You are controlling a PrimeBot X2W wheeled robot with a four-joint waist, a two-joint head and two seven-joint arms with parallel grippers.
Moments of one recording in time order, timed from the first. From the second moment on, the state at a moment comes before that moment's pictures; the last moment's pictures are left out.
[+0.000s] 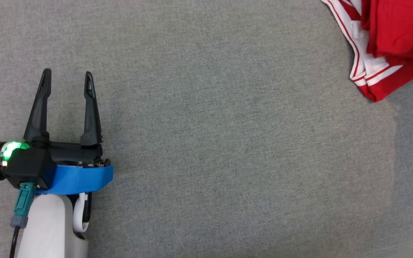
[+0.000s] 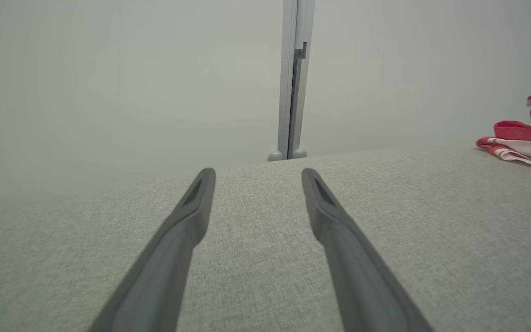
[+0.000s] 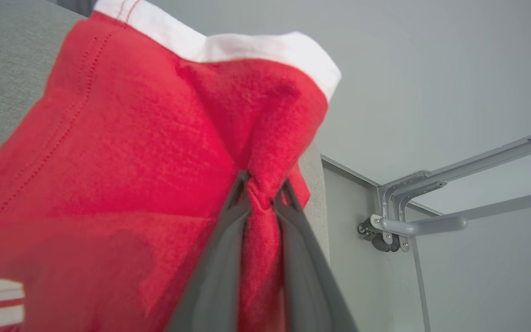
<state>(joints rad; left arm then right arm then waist) -0.30 0.10 -0.02 0.02 -0.01 -0.09 -0.26 -1.16 -0.81 0.83 0.83 0.66 0.13 -0.10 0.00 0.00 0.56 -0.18</state>
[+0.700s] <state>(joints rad) -0.31 0.11 -0.04 -0.02 -0.01 -0.07 -0.26 -1.36 -0.70 0.92 1.15 0.59 0.13 -0.18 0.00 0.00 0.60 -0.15</state>
